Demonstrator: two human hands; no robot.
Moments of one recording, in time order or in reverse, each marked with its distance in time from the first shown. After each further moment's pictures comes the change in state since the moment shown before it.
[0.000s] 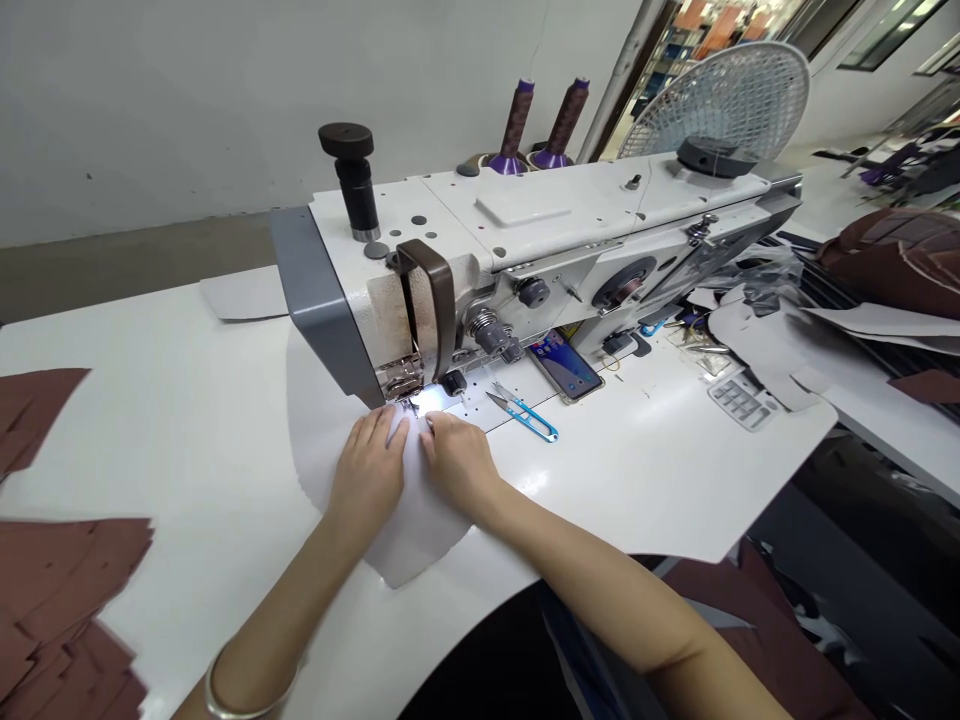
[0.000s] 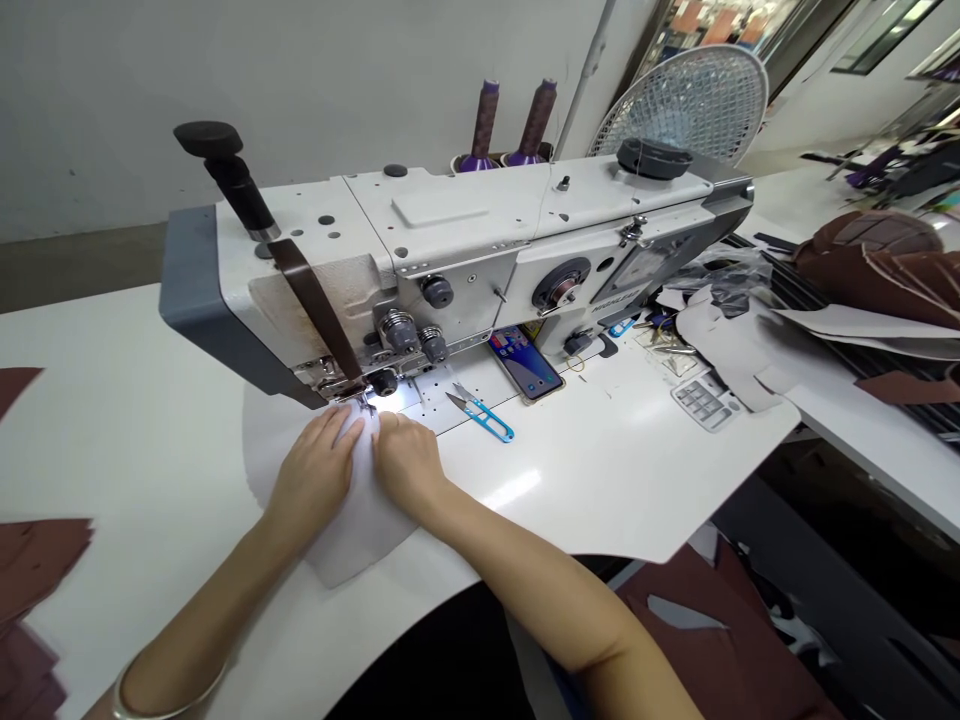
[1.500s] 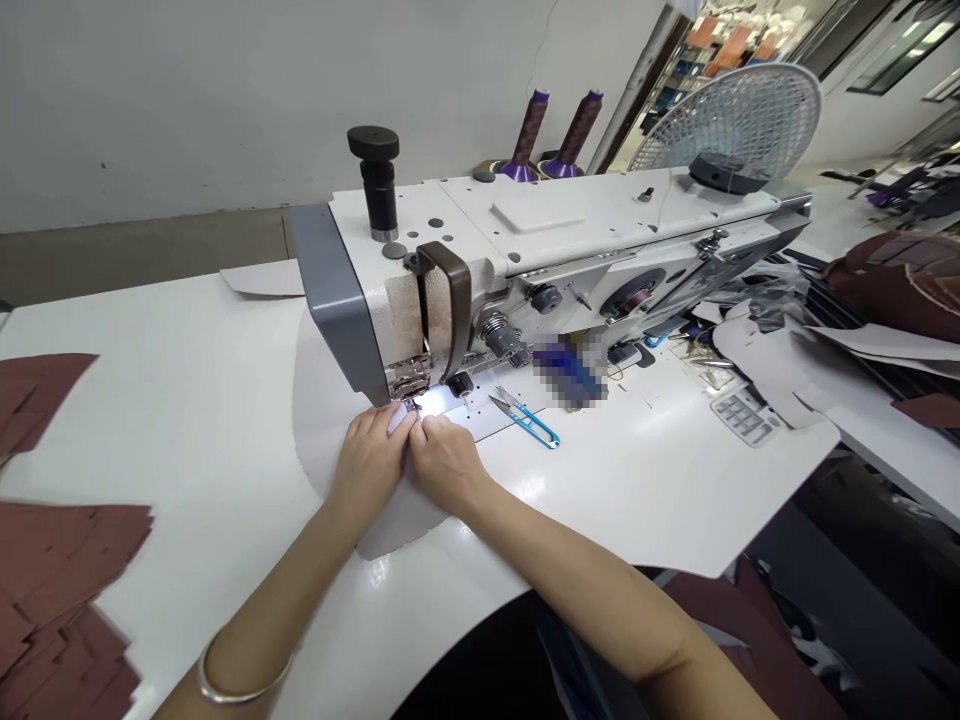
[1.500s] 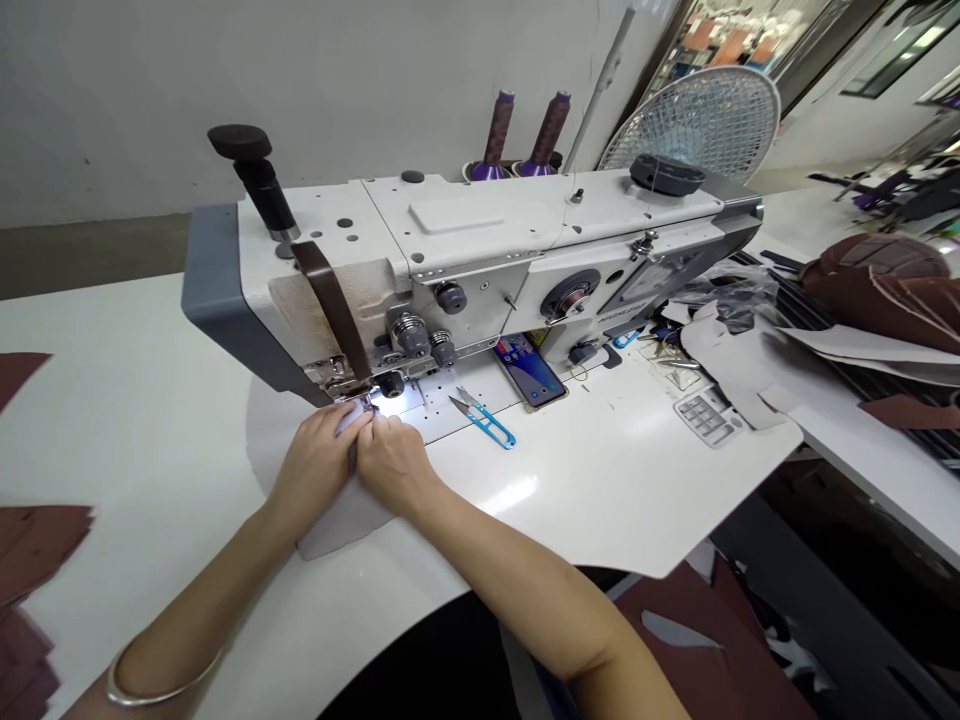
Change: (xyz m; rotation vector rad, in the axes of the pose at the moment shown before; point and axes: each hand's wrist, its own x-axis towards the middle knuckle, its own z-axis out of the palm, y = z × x) left_hand 0.009 -0.003 -0.006 -0.098 -0.013 -0.050; right_hand 0.006 -0.005 0.013 -0.250 0.013 -0.338
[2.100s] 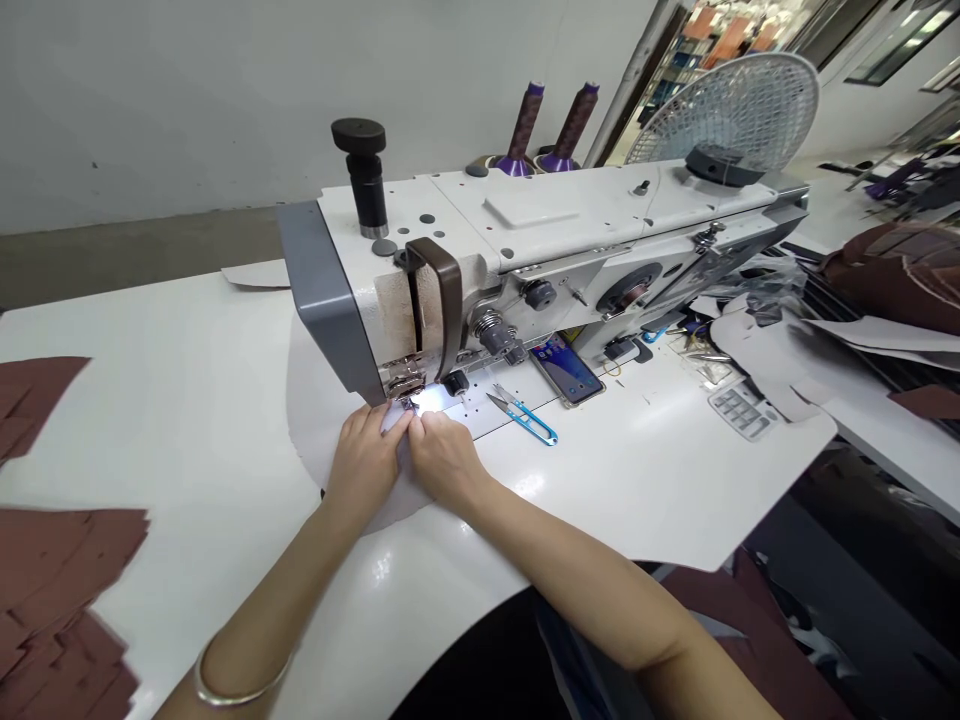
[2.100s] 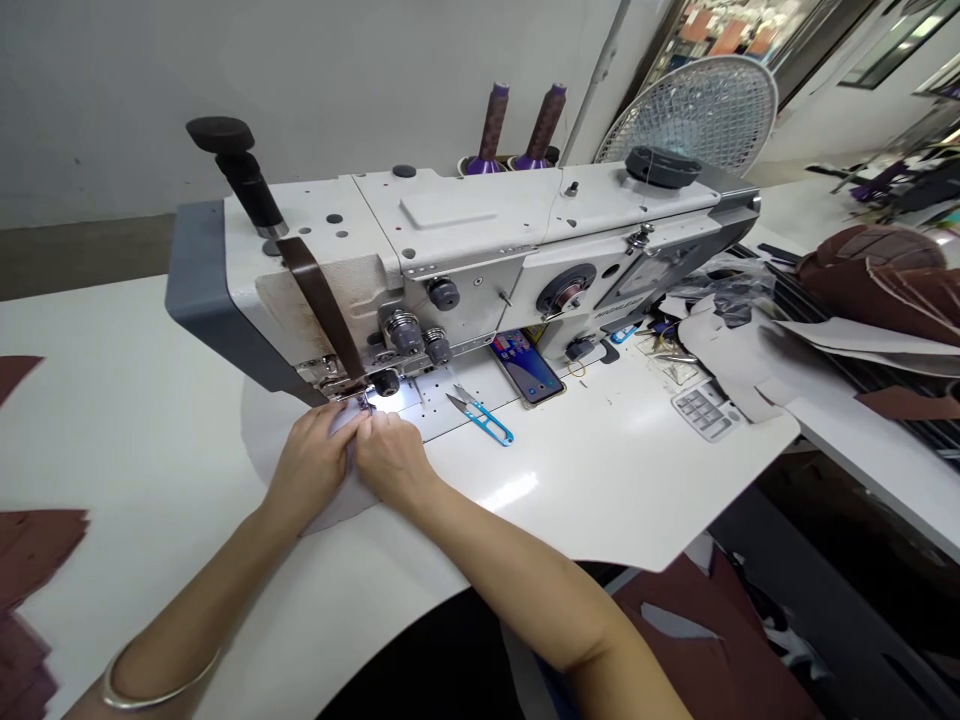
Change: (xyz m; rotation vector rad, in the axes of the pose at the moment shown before) left_hand -0.002 -0.004 0.006 0.011 0.042 -0.019; right_hand 0.003 0.001 -0.001 0.001 -0.029 0.042
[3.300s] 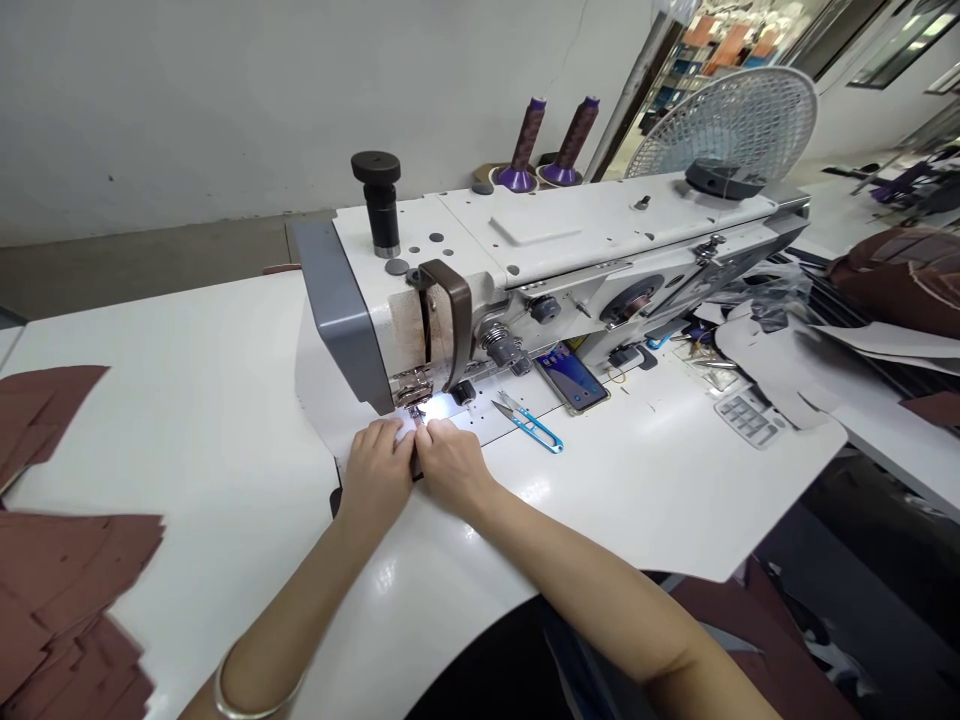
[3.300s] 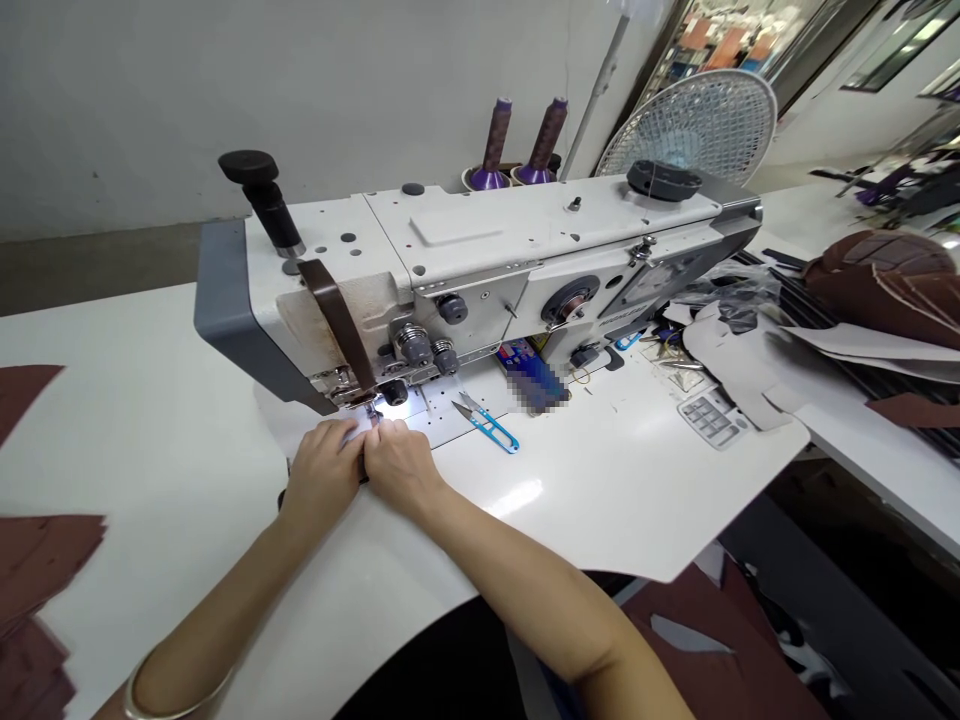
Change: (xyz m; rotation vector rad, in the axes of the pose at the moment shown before) left_hand -0.001 0.012 -0.004 0.065 0.158 0.069; right_hand -0.001 0.001 -0.007 0.033 -0.053 0.009
